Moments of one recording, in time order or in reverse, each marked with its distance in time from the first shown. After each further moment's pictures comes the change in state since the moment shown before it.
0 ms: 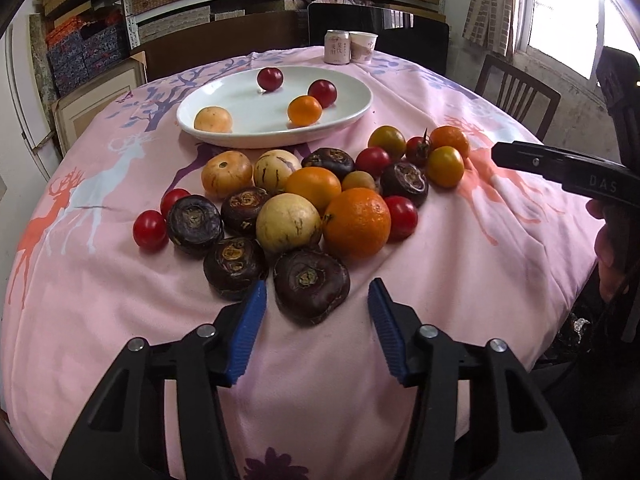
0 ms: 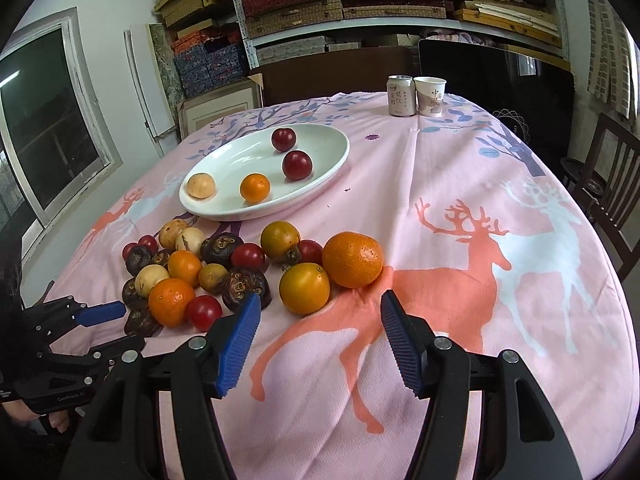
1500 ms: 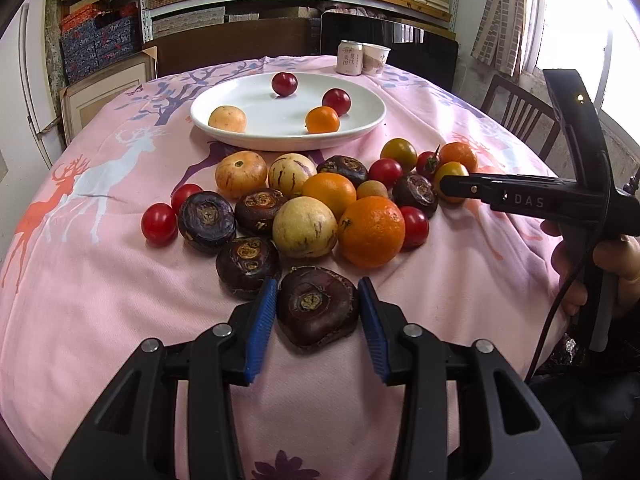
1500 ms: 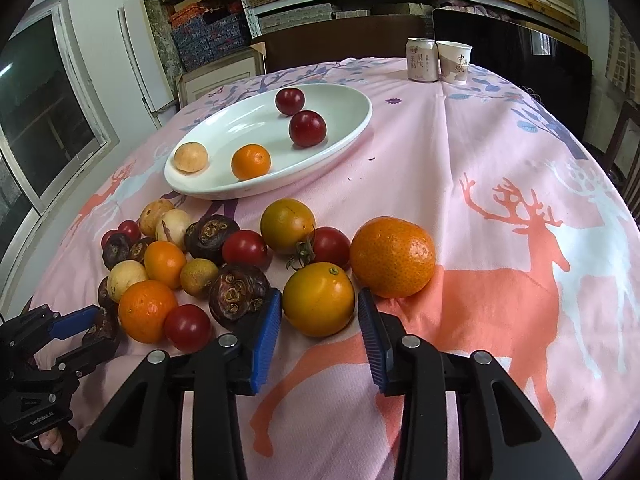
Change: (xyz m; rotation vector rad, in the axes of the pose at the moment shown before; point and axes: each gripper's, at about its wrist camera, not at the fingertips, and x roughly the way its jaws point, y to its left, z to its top) left arm -0.002 0.015 -0.005 -0.064 -0.039 -0.016; right arm 0.063 0.014 0.010 -0.008 0.106 0.025
